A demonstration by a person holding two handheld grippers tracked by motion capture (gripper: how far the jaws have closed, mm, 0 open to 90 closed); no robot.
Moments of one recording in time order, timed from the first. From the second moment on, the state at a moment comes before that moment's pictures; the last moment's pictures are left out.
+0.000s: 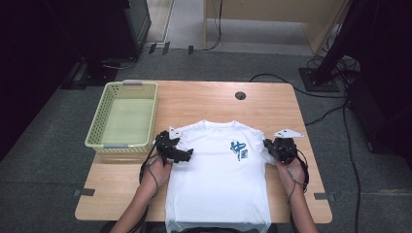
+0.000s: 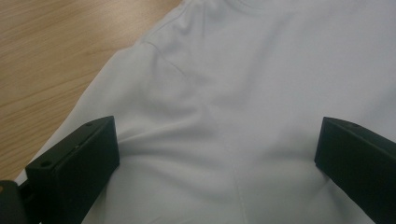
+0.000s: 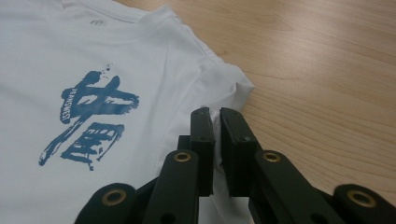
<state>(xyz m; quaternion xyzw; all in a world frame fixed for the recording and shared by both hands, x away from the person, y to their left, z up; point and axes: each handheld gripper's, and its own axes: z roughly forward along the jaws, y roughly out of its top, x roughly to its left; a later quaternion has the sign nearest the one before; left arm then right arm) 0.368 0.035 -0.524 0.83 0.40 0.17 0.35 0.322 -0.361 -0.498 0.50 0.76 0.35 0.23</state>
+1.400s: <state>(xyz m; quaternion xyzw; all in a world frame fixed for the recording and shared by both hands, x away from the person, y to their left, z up) 0.369 0.035 -0.524 0.83 0.40 0.17 0.35 0.323 -0.311 -0.498 0.46 0.79 0.35 0.20</state>
